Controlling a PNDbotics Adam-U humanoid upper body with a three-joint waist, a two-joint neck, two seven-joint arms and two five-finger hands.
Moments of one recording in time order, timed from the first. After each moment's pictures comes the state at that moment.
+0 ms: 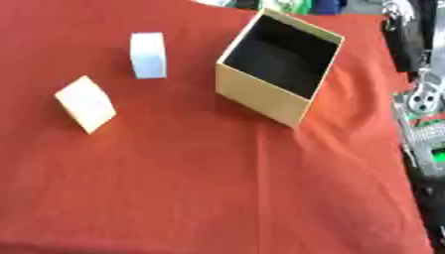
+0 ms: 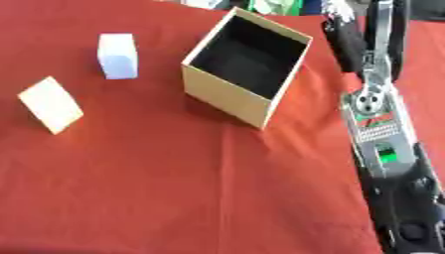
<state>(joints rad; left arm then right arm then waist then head) -0.29 0.53 0.00 -1.99 -0.16 -0.16 0.08 -0.44 -0.36 -0.07 -1.89 0.40 -0.03 -0.37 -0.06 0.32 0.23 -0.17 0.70</state>
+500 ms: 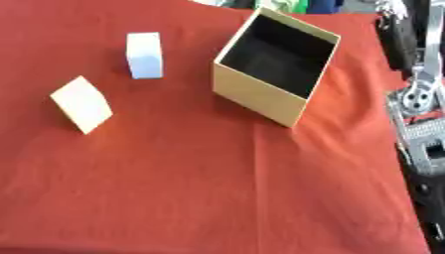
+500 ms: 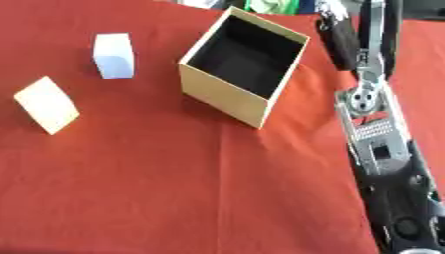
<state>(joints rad) -0.33 0.59 0.00 -1.99 -0.24 -0.14 0.05 -0.44 -0.36 -0.07 -1.88 0.40 -0.03 -0.37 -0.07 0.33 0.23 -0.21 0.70</state>
